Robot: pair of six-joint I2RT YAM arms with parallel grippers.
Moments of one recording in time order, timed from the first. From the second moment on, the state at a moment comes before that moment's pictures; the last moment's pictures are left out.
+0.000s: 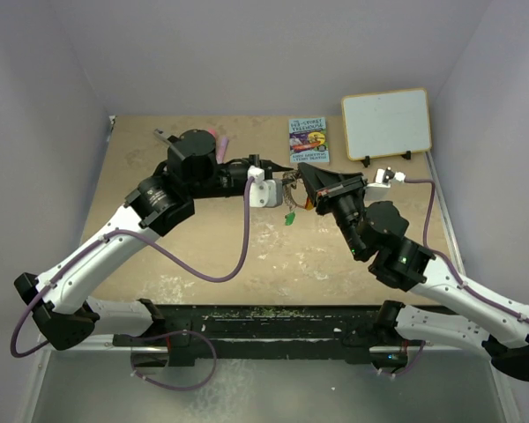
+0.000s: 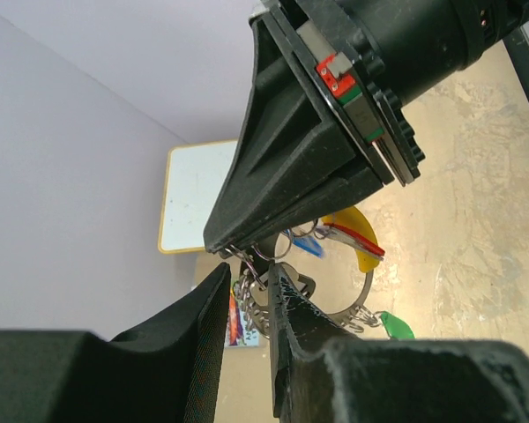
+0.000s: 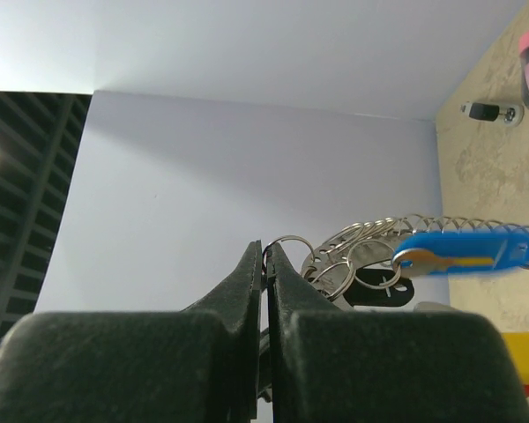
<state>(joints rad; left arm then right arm) -0.83 1.27 1.50 -0.36 0.55 0.76 0.99 0.87 0.92 0.08 0.66 1.45</state>
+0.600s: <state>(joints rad) -0.83 1.28 1.42 -0.30 0.47 0.80 0.99 0.87 0.93 0.05 0.67 1.46</state>
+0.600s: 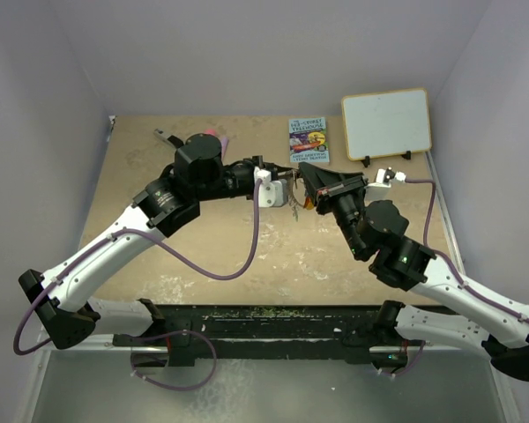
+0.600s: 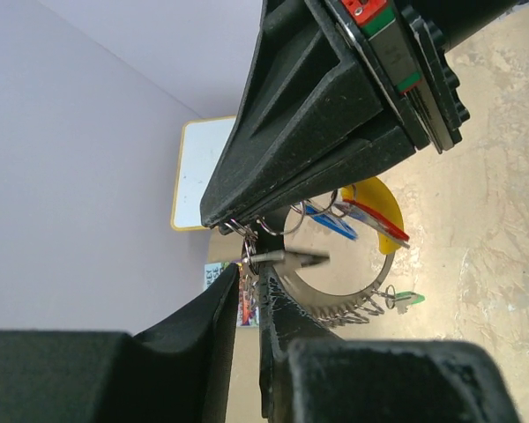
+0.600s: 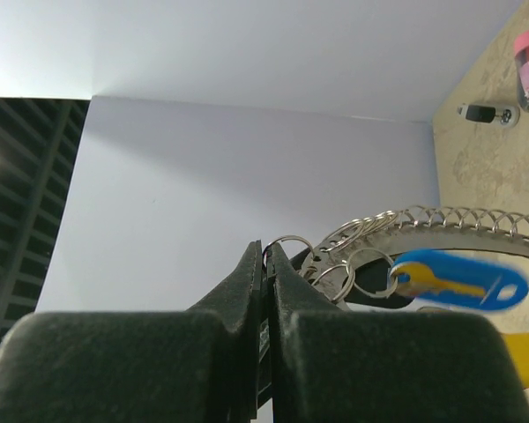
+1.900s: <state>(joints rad) -0.91 1.24 1.30 -0.13 0.32 1.03 0.99 0.90 0.93 0.08 0.70 1.62</state>
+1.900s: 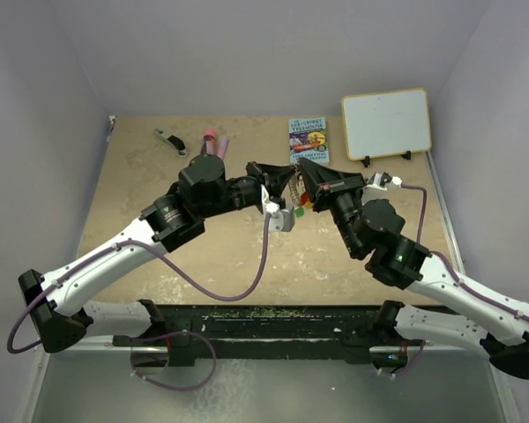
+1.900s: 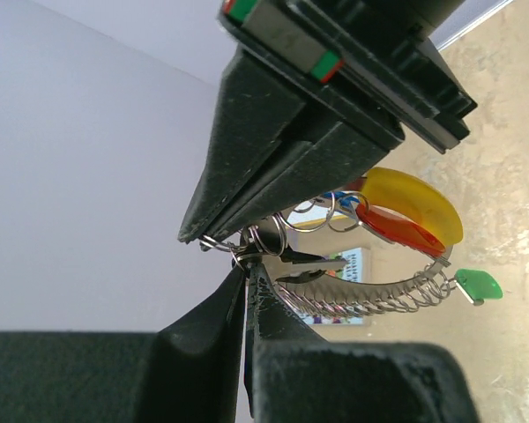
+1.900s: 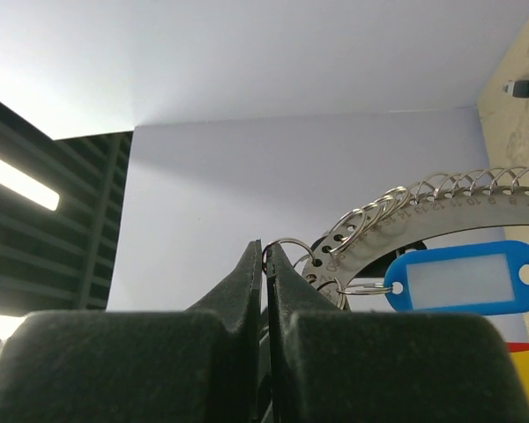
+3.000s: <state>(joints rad) -1.00 1.16 1.23 0.00 0.12 1.06 0.99 0.90 0.93 0.09 0.72 1.60</state>
